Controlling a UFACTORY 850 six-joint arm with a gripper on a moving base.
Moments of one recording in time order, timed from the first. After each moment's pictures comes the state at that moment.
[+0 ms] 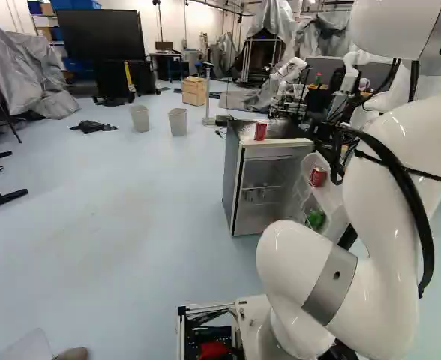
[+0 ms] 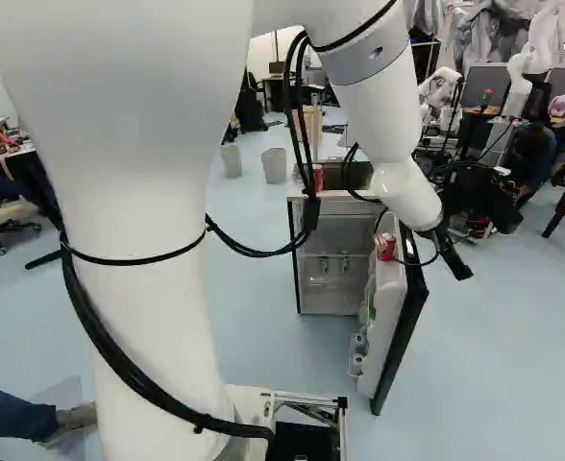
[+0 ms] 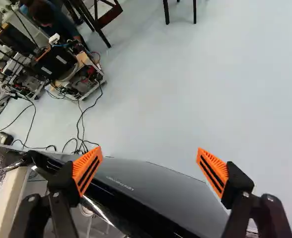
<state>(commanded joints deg) -50.5 -16.0 -50.3 35.5 12.9 0.0</state>
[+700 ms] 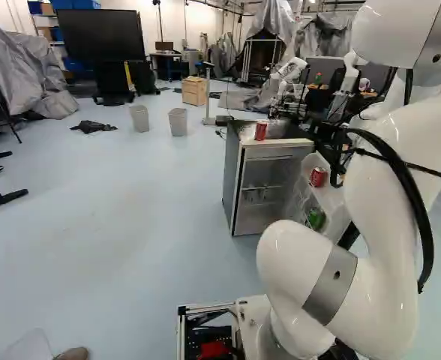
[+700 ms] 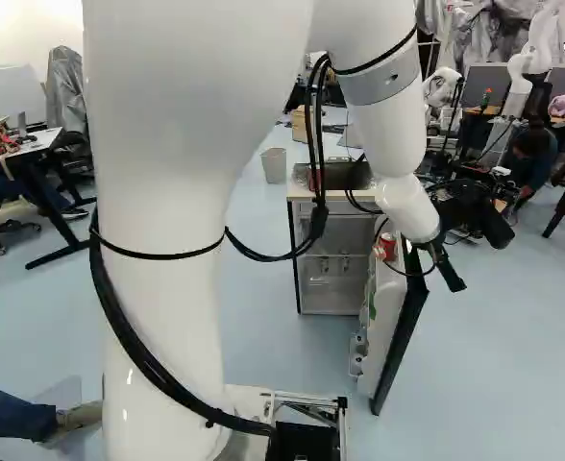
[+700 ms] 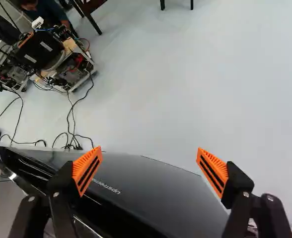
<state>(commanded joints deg) -50.5 -20.7 -51.5 35.5 12.9 0.0</state>
